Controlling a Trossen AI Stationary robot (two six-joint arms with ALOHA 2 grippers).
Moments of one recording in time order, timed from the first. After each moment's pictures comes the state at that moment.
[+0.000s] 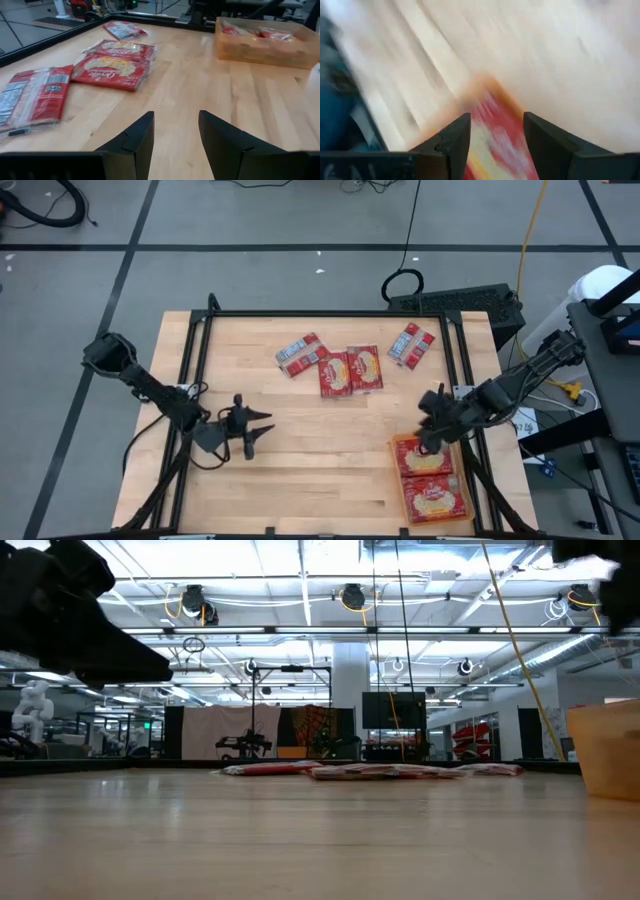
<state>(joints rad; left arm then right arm) -0.66 1.26 0.24 0.60 -0.86 -0.42 0.57 0.92 0.82 -1.00 0.18 1.22</state>
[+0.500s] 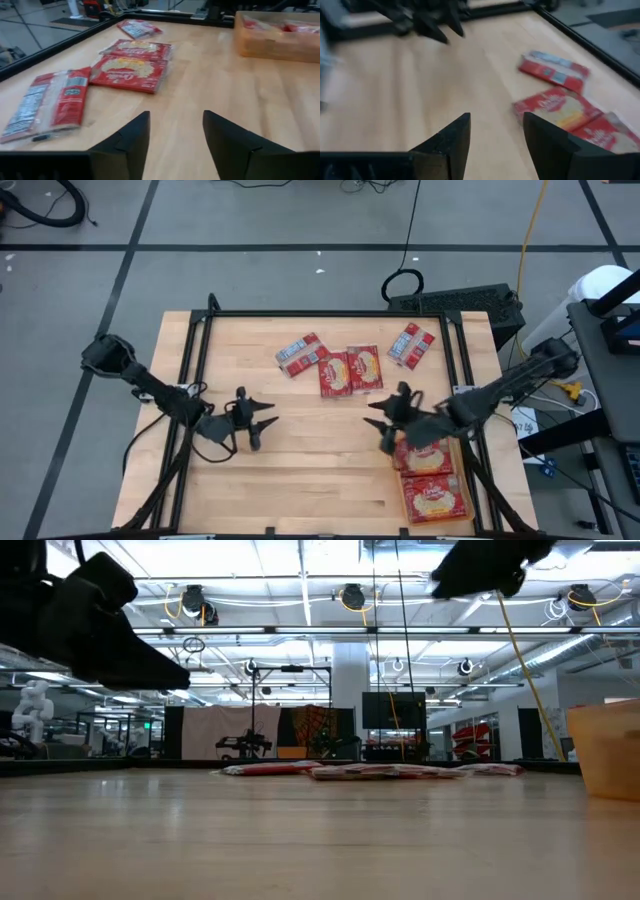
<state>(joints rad) -0.54 1.26 0.24 0.60 -0.80 -0.34 0.49 1.19 0.82 -0.31 0.68 0.53</state>
